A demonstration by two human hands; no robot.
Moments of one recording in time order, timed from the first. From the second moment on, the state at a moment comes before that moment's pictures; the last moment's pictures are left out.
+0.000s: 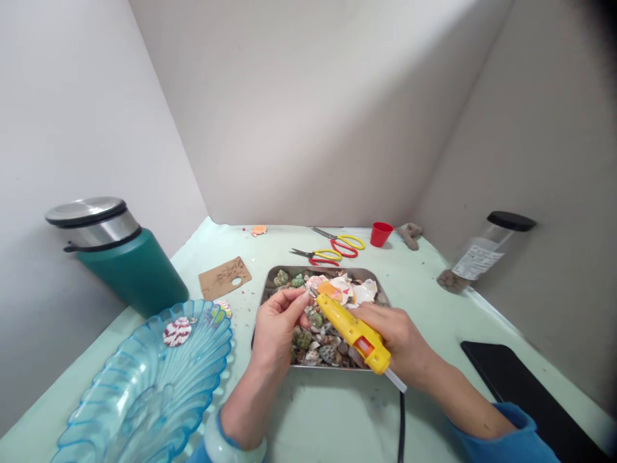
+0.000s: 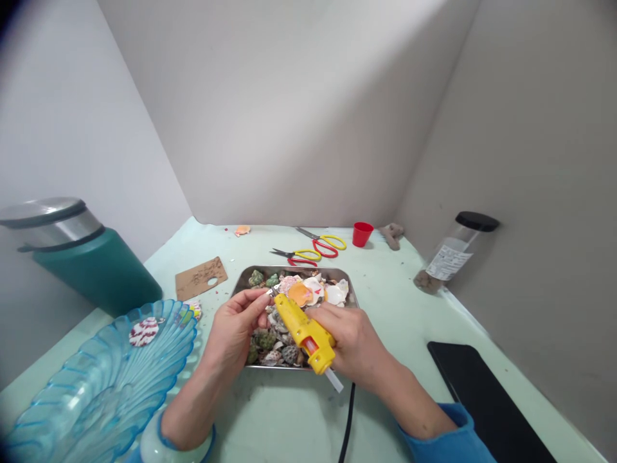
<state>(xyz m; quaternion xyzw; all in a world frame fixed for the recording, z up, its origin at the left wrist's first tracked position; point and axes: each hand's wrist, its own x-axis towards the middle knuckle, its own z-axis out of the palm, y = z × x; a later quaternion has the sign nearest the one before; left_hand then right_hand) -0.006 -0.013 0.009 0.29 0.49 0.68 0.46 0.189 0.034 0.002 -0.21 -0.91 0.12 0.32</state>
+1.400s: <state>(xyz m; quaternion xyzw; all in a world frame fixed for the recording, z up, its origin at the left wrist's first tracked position) -0.008 -0.012 0.008 0.26 0.45 0.69 0.49 0.188 0.034 0.002 -0.21 -0.91 0.12 0.35</state>
